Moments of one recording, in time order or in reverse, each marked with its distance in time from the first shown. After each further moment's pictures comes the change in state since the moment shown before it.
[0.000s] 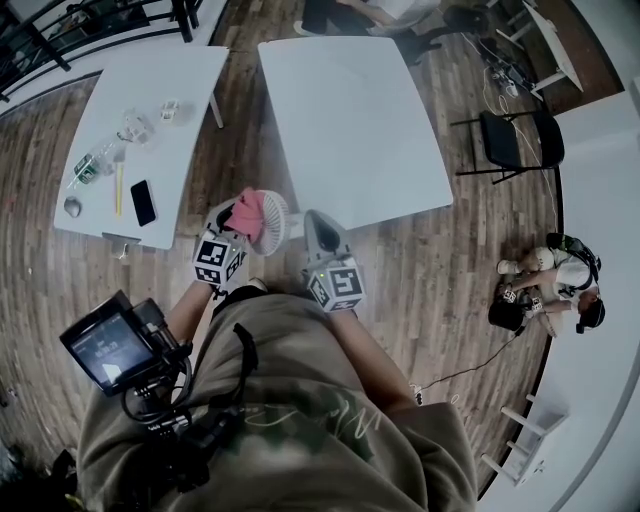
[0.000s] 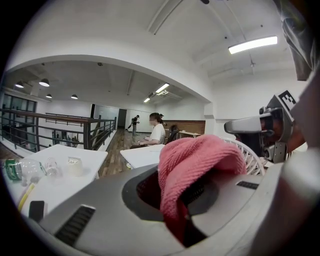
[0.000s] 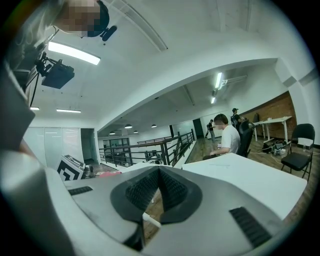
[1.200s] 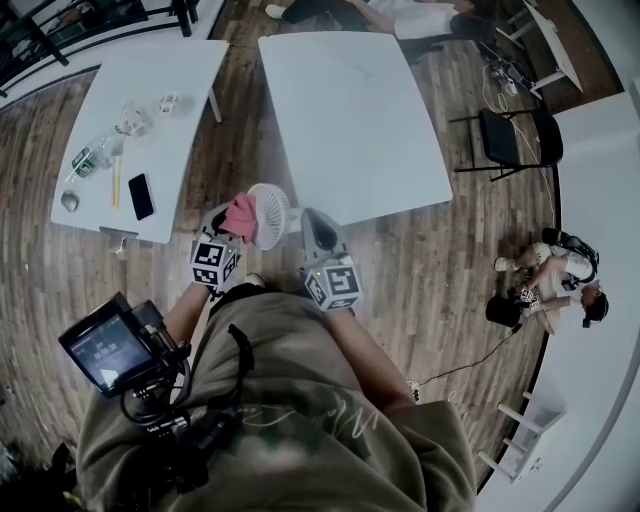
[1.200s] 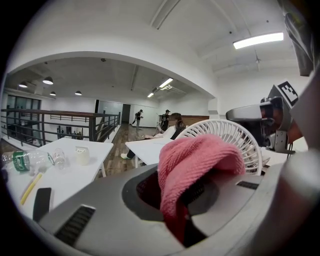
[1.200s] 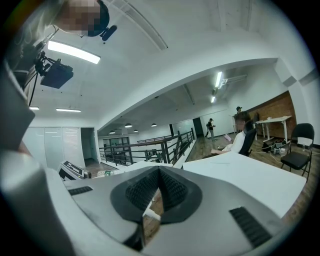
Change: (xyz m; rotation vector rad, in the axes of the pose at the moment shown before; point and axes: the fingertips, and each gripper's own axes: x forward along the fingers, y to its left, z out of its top) left arm -0.017 0.007 -0.039 -0.024 0.064 0.038; right arm -0.004 0.010 -0.008 0.004 0.011 -0.002
